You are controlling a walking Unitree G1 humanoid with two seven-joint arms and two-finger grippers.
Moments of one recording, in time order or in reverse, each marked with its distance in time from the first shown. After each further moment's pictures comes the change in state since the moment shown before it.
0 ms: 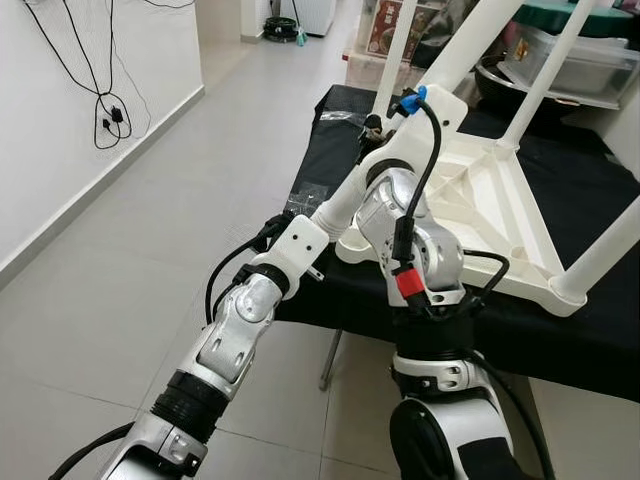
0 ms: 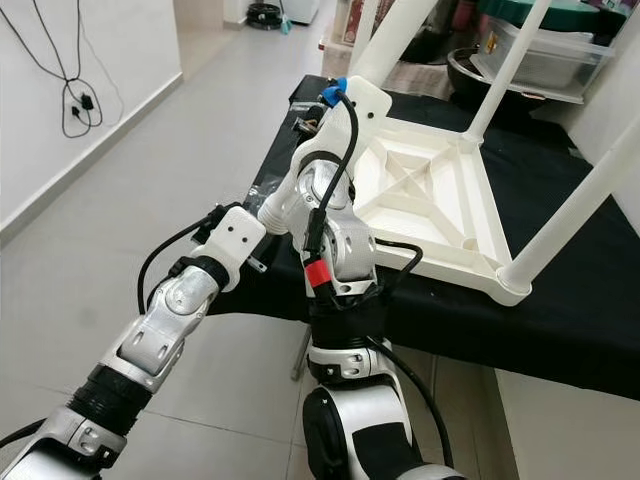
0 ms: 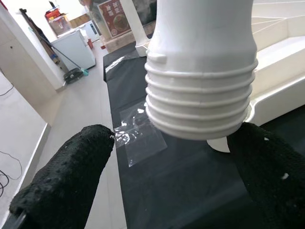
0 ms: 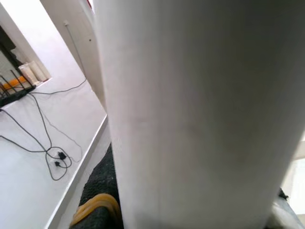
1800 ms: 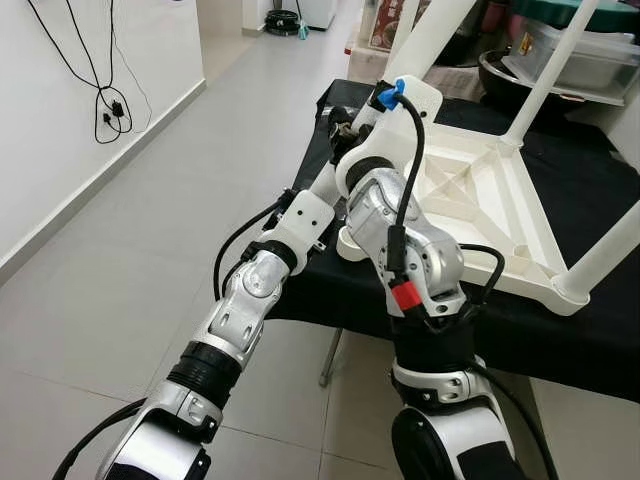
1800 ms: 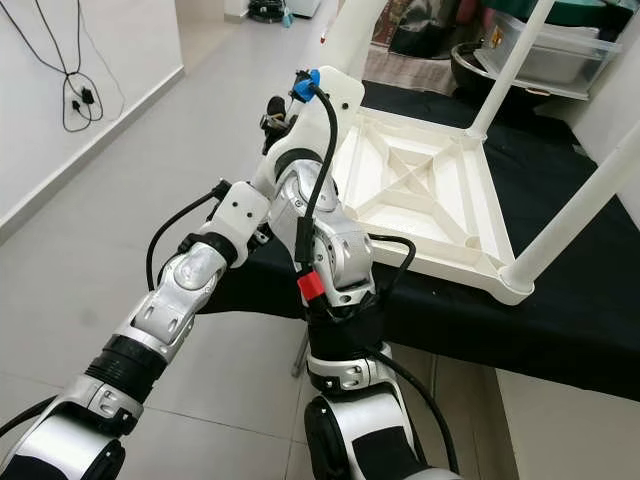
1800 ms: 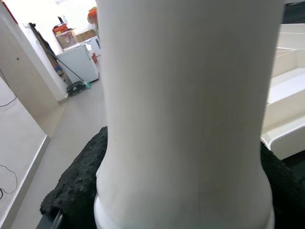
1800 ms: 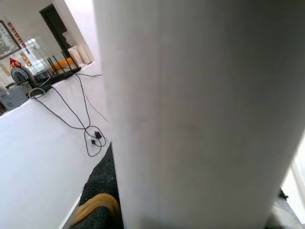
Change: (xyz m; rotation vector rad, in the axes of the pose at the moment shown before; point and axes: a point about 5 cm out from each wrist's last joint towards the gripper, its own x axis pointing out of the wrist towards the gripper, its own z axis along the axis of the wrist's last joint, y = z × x) left arm 0.018 0.008 0.011 -0.031 -0.078 0.018; right arm -0.017 0.021 -0.008 -0.031 0.046 0.196
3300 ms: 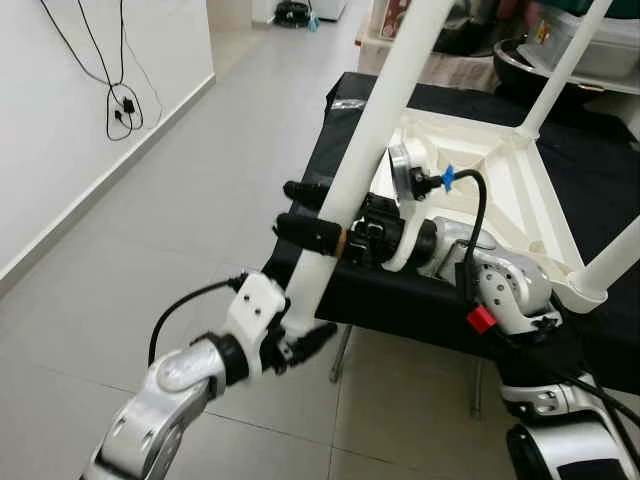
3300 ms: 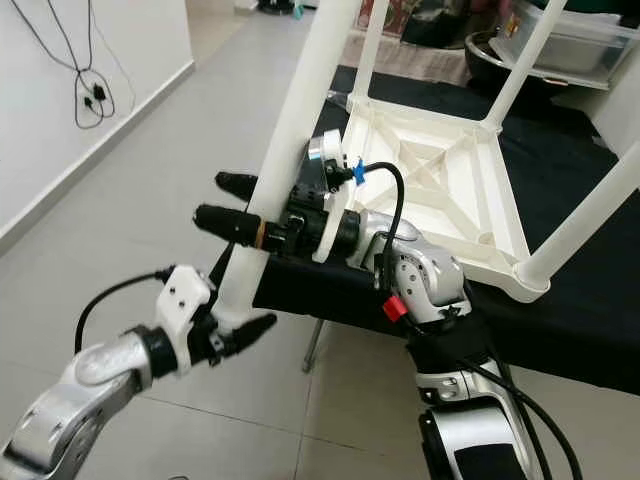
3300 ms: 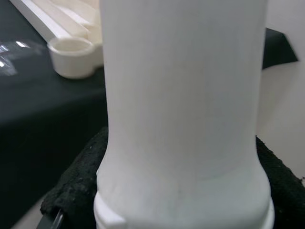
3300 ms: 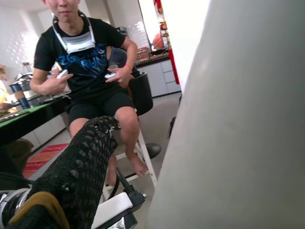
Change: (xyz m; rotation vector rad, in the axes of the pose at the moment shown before) left arm -0.139 -0.018 -0.013 -0.422 0.145 -0.559; right arm -0.040 -0.059 -0.017 0.011 0.306 1.338
